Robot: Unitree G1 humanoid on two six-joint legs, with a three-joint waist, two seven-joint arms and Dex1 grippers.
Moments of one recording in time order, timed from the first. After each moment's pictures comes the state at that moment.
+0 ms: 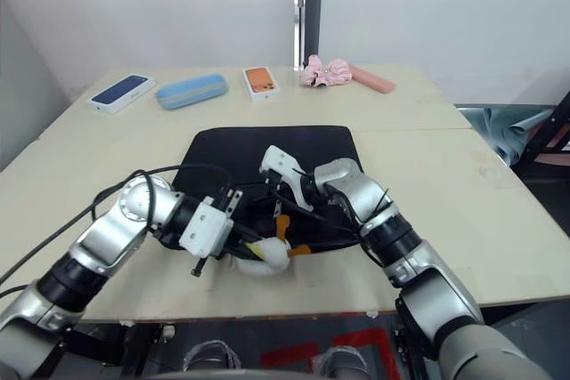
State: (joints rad) left arm -0.47 0.62 -0.41 -0.13 -0.22 -0.21 -1.44; right arm -0.72 -0.34 0.42 0.14 0.23 0.65 1.09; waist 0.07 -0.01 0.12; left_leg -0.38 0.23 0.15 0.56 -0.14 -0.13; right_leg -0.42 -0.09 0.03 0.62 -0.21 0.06
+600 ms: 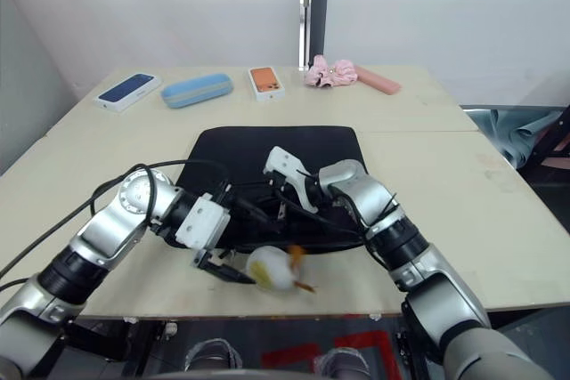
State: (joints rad) left arm -0.46 0.71 -0.34 -0.20 -0.27 -0.10 -1.44; right arm -0.70 -0.37 0.41 0.09 0.23 0.67 1.08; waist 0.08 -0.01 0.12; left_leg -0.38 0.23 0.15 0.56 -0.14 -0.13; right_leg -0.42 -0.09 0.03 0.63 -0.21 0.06
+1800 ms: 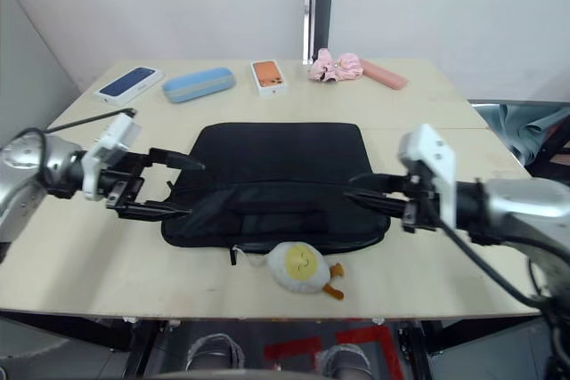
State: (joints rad) left arm -0.47 0.95 0.01 -0.12 -0.65 0.48 -1.44; right arm -0.20 -0.88 -0.62 -0.80 0.89 1.22 0.94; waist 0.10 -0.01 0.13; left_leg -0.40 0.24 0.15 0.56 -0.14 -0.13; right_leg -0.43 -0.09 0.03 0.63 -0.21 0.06
